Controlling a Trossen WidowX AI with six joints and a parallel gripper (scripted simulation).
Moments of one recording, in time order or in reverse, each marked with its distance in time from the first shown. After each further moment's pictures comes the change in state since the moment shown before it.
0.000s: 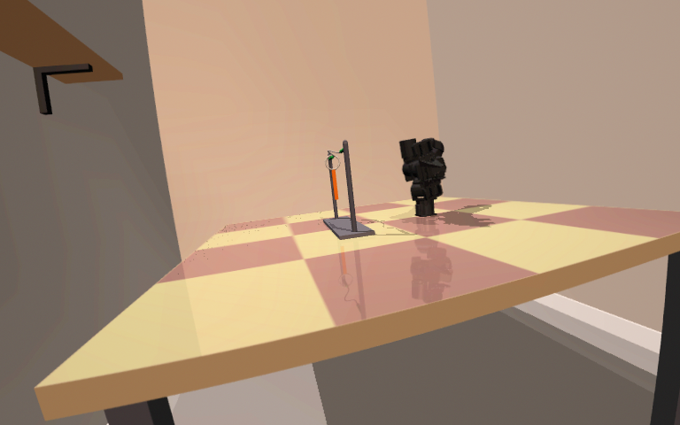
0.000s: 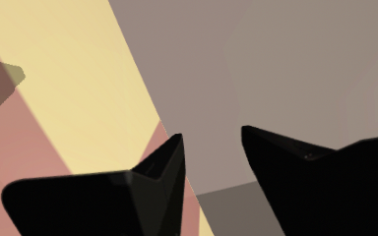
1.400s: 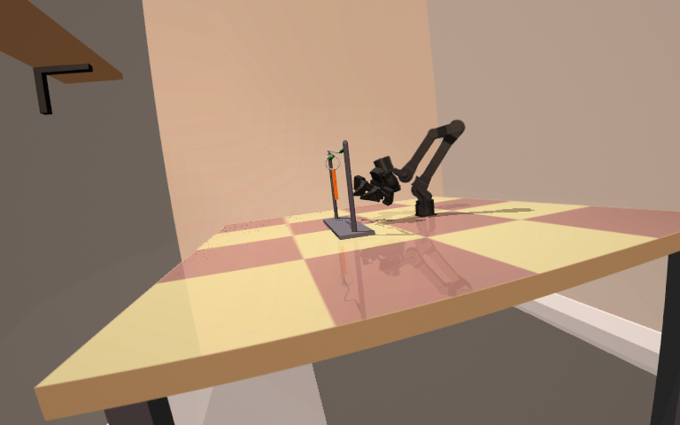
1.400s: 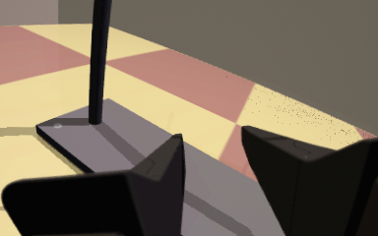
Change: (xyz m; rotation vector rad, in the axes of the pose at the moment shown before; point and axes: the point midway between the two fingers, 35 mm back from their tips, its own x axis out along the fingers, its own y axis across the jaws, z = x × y) arm -0.229 0.041 -0.174 1.004 0.962 -0.731
